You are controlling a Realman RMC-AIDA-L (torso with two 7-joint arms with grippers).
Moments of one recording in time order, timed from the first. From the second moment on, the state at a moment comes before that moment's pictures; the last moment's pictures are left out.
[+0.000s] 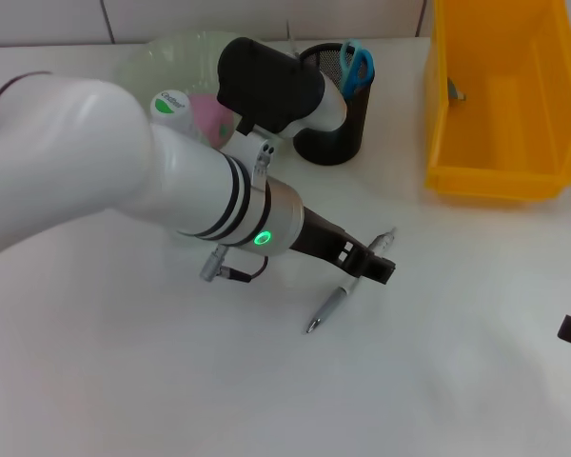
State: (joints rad) left arm -0.66 -2.08 1.98 1.13 2.26 0.88 -2.88; right arm 0.15 2.00 -0.41 -0.54 -1.98 -1.86 1.03
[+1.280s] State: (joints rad) left arm -0.61 -2.08 2.12 1.10 2.26 0.73 -2.88; right arm 0.16 2.01 -0.40 -0.53 -1.98 -1.86 1.03
